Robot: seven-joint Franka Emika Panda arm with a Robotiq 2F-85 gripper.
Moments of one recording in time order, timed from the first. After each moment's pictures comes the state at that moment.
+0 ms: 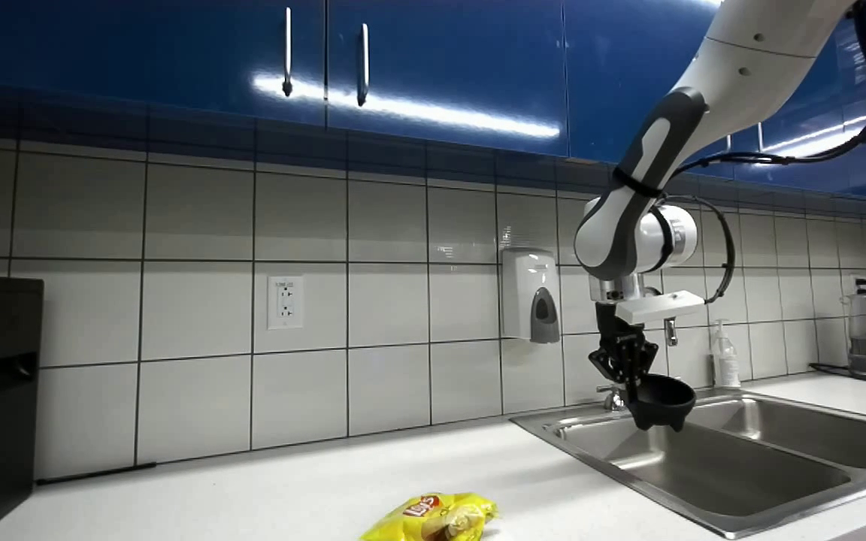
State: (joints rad) arm -0.07 0.22 -0.10 -2.16 -0.18 2.47 0.01
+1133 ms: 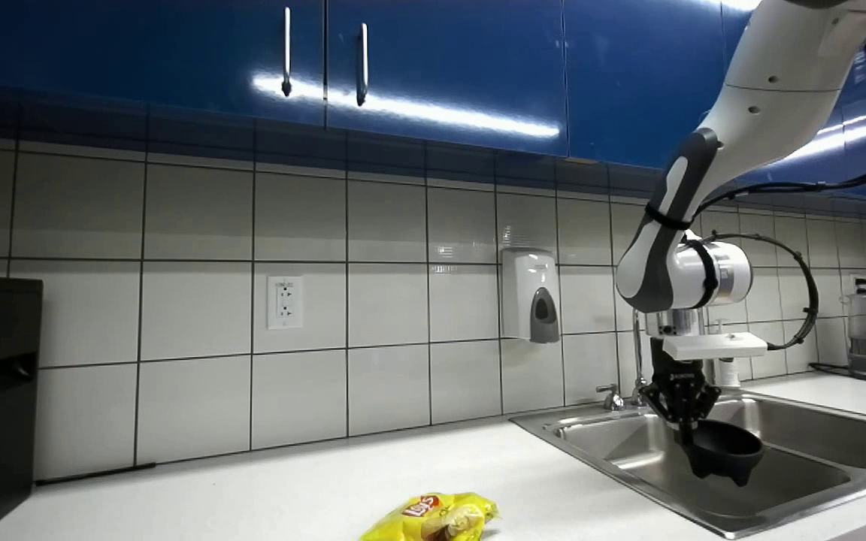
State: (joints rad) arm -0.18 0.31 -0.14 -2.22 0.00 2.55 -0.03
